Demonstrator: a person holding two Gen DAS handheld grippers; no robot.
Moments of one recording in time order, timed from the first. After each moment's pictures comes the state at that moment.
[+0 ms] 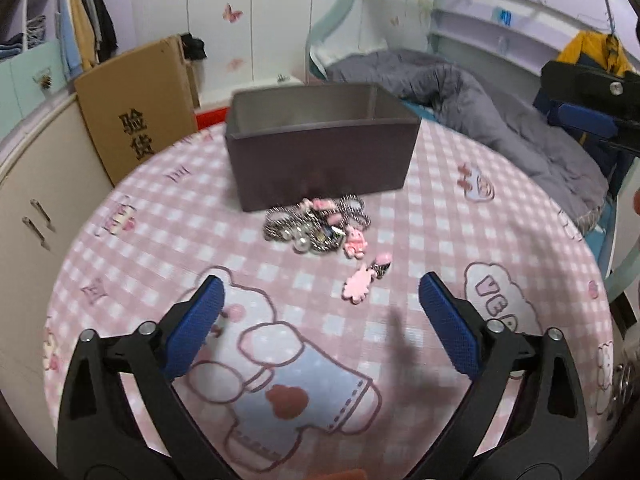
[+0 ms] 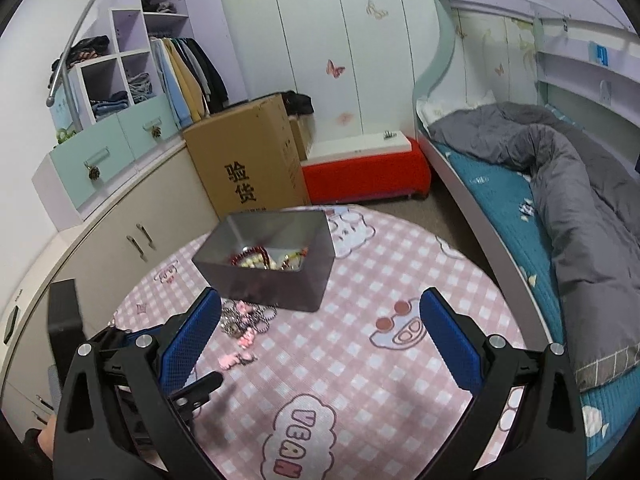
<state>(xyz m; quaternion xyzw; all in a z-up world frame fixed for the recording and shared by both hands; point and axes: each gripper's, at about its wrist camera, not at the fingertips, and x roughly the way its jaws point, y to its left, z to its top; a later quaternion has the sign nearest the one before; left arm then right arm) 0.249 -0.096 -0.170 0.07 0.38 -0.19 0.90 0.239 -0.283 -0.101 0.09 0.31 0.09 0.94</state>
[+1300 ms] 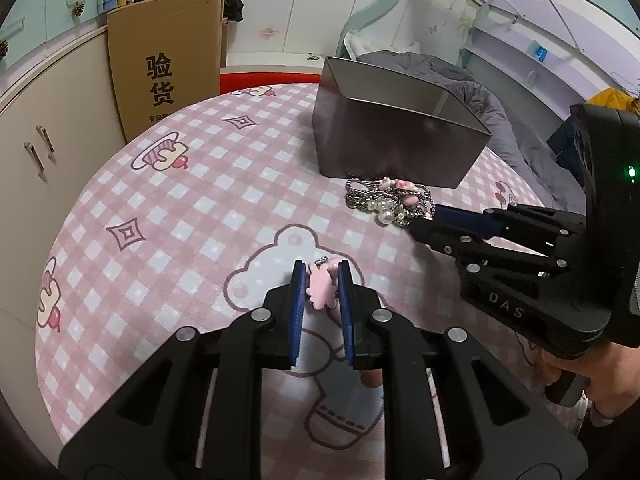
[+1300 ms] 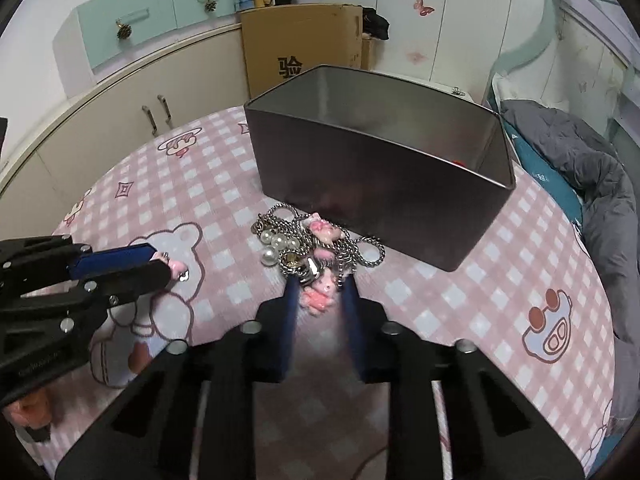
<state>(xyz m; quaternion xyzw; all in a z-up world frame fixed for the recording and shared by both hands) 0.262 -0.027 -0.178 -0.03 0.42 -0.16 0.89 0.291 -0.170 -0.189 -0.07 0.42 0.17 0.89</state>
